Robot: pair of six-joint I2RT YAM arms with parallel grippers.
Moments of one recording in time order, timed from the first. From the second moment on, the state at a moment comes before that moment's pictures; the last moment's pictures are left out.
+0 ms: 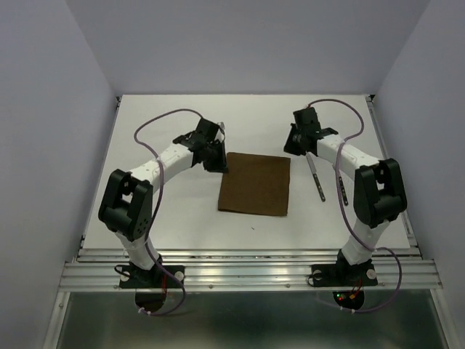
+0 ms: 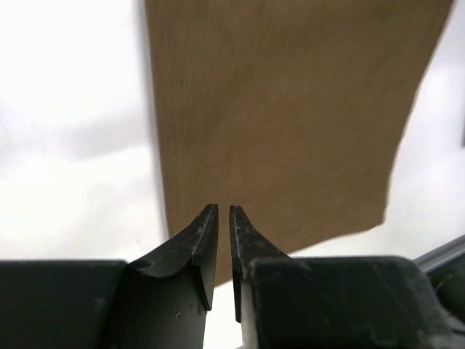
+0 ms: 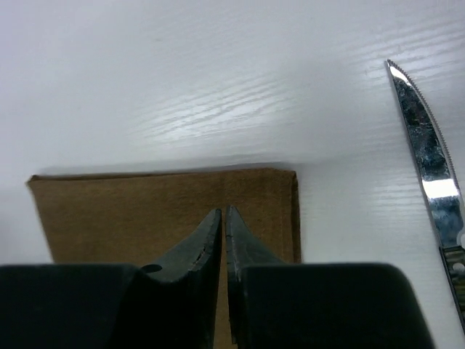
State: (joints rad) left arm -0.50 1.67 1.16 -0.52 0.19 -0.52; right arm 0.31 1.85 1.32 -0.39 0.09 0.62
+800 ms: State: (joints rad) left arm -0.46 2.15 1.60 -0.46 0.12 -0.51; right arm 0.35 1.26 0.90 -0.55 0.03 0.67
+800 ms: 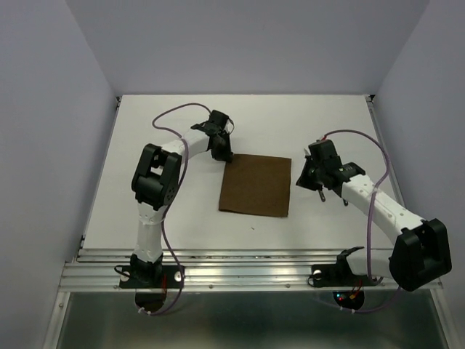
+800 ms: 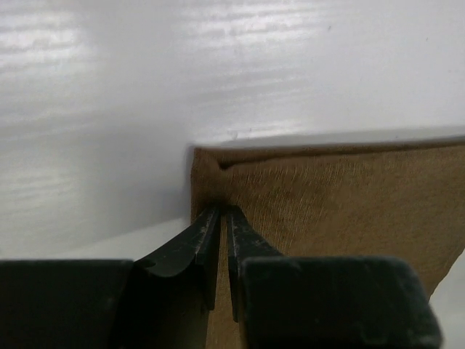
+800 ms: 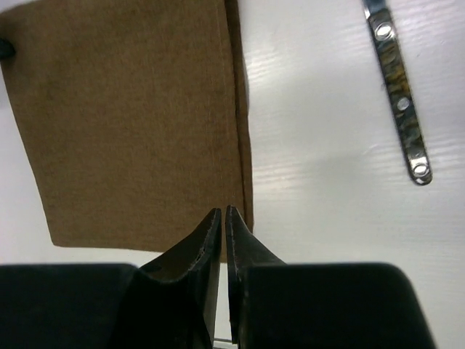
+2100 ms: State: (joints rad) left arm -0.46 1.59 0.82 -0.33 0.22 -0.58; right arm 0.58 1.32 0.62 -0.40 0.06 1.04
